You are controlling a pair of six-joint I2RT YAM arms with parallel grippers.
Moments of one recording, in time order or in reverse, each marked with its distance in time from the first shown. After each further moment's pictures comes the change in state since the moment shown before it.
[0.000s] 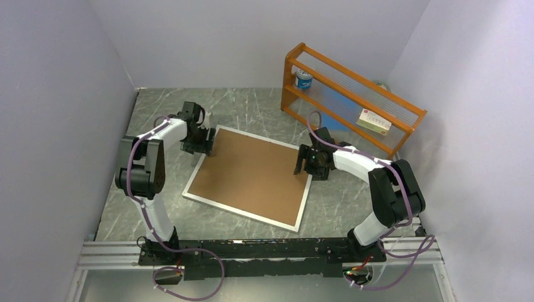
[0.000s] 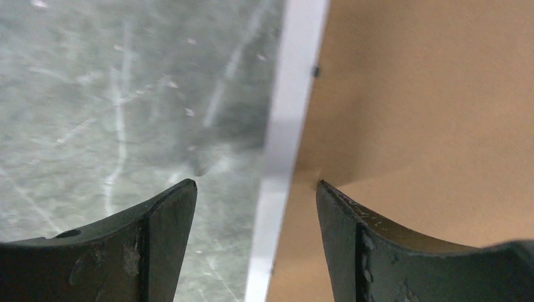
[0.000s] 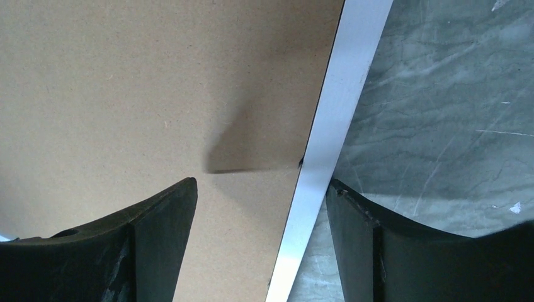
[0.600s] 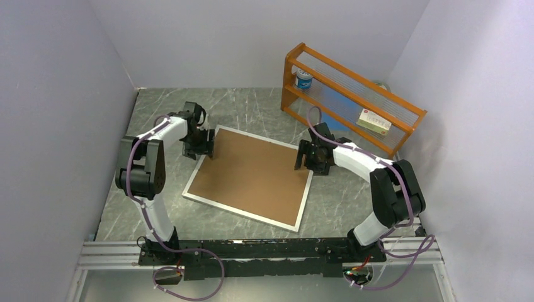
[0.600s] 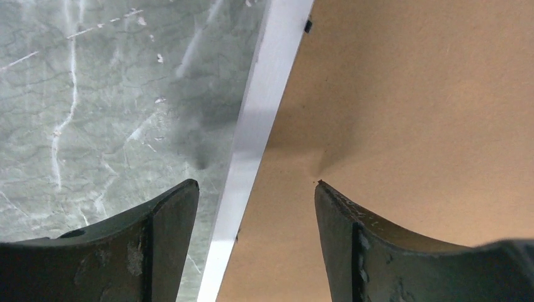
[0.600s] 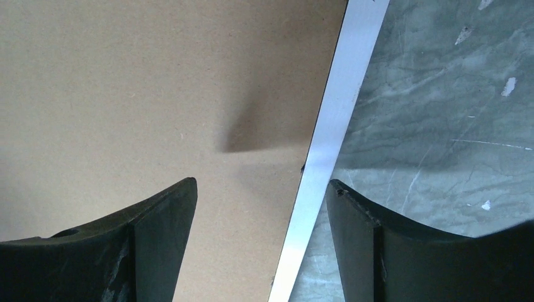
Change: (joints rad) left arm -0.031 -0.001 0.013 -0.125 0.009 -0.146; right arm 0.008 0.003 0.059 -0.037 0.062 -0.010
